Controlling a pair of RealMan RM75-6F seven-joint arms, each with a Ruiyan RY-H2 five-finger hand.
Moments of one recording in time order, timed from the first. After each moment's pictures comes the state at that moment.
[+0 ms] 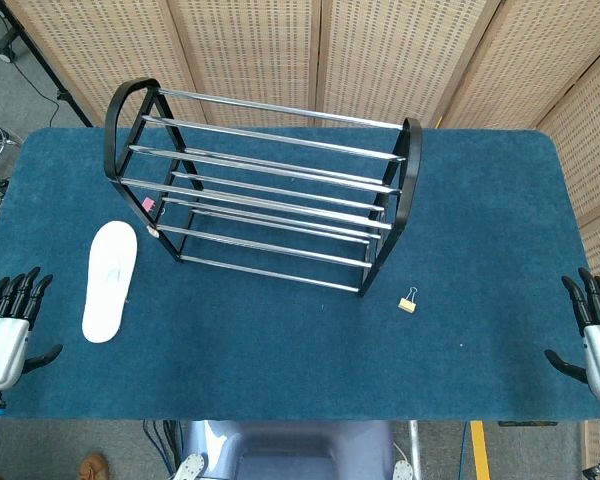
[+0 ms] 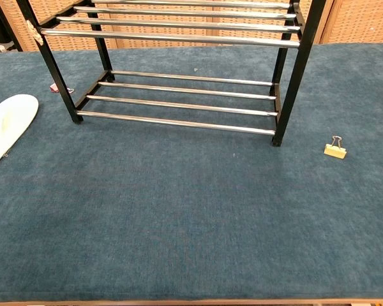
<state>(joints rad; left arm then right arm) -0.10 -1.20 -0.03 -1.55 1.54 1.51 0.12 0.05 -1.03 0.10 -1.65 -1.50 1.55 -0.13</state>
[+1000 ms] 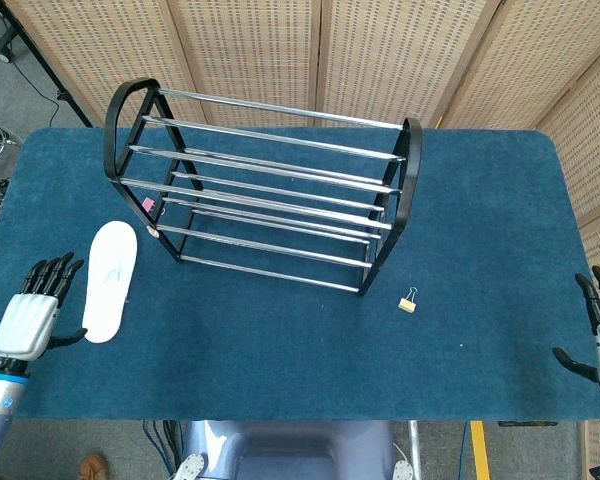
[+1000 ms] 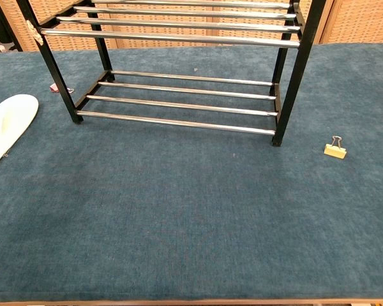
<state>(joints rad) -0.24 -1.28 -0.08 -1.38 1.51 1.32 -0.06 0.05 -1.01 0.11 -1.65 -1.46 1.54 -0.08</state>
